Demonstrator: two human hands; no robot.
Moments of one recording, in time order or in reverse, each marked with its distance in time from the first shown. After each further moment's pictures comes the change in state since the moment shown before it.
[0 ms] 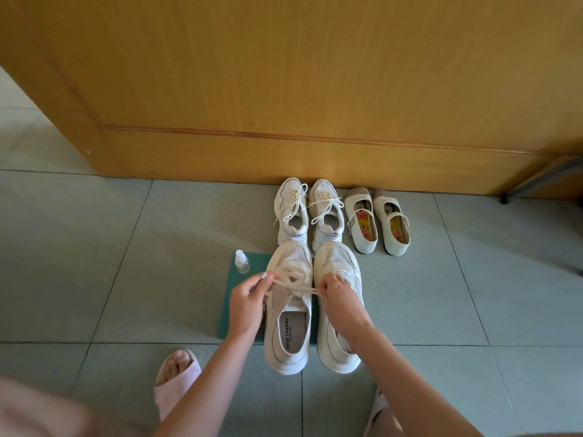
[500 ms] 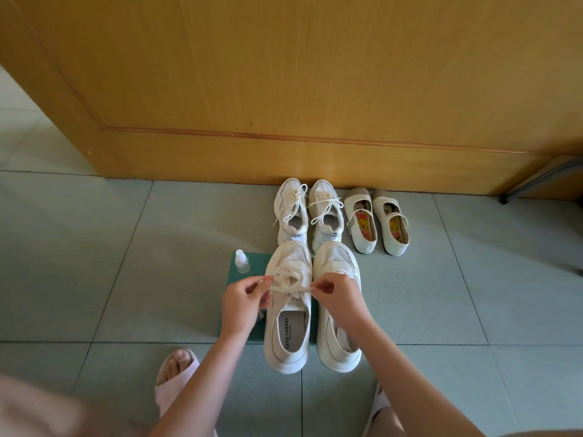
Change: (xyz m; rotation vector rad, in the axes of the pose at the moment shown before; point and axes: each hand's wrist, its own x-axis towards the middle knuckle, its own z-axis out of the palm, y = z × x) left_hand 0.004 0.002 -0.011 0.114 -0.004 -0.030; right_hand -0.008 -0.006 -0.012 0.376 0.026 0.029
